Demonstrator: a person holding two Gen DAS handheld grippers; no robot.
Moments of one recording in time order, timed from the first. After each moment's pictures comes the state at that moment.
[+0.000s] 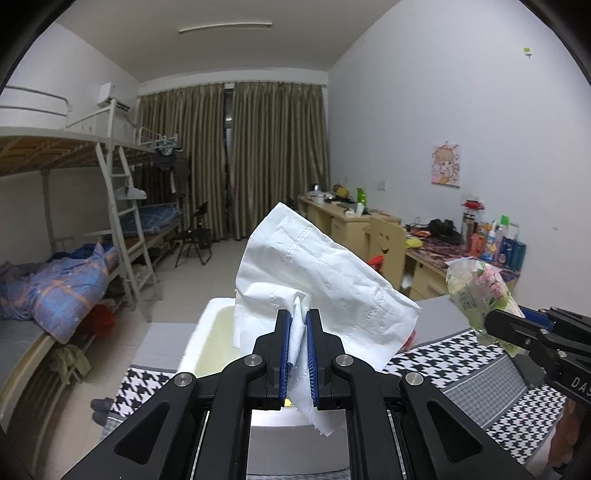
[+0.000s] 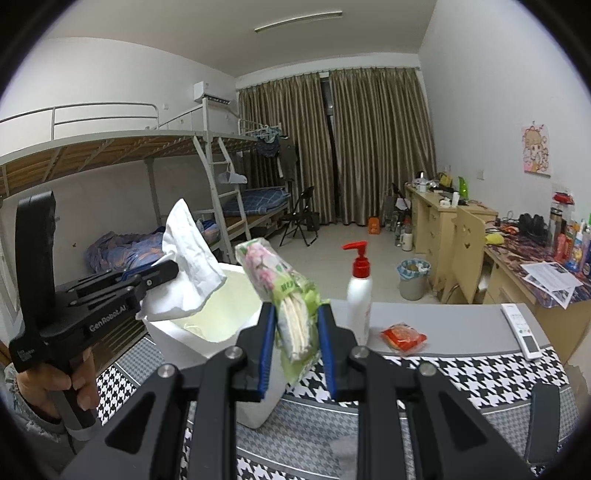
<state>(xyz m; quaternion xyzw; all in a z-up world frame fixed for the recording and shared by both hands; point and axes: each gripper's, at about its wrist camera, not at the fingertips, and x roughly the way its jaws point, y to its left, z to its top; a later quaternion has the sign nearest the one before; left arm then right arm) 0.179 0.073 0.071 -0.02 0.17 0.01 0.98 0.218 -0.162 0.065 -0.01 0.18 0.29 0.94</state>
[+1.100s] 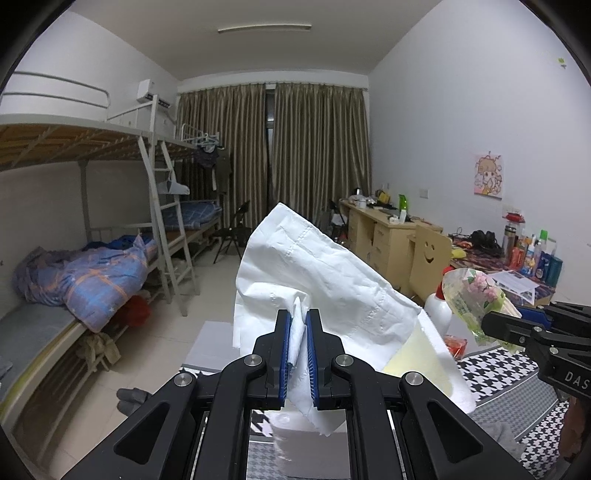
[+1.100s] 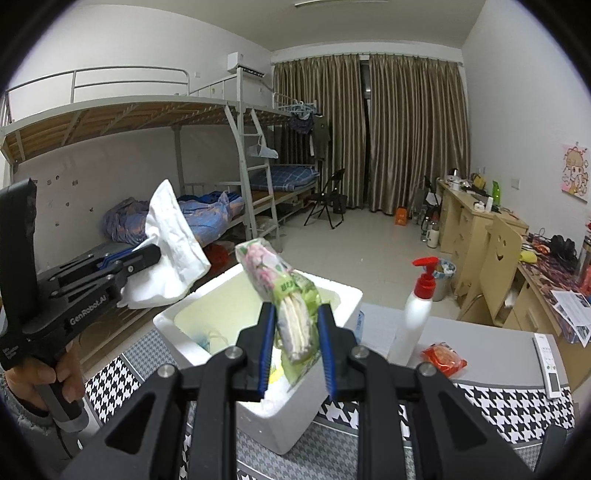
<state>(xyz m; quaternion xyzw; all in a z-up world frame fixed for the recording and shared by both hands) 0.176 0.127 0.071 -0.03 0.17 0.09 0.98 0.251 -0.100 0.065 -0.07 0.21 0.34 0.91</state>
